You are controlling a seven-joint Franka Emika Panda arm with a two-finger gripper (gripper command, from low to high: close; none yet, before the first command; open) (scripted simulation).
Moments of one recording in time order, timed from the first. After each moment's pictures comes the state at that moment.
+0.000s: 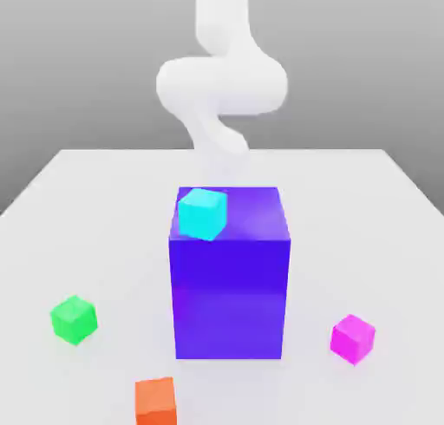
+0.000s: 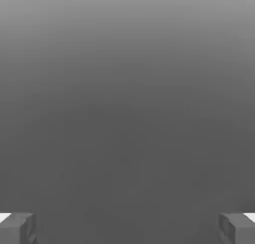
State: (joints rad) arm 0.07 -0.71 -0.02 -2.33 0.04 2.35 0.75
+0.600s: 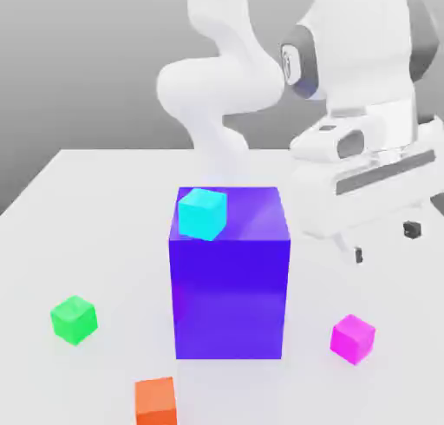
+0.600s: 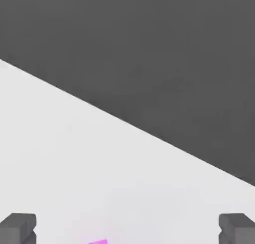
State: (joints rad) arm 0.39 -0.07 0.05 -2.59 0.20 2.68 0.49
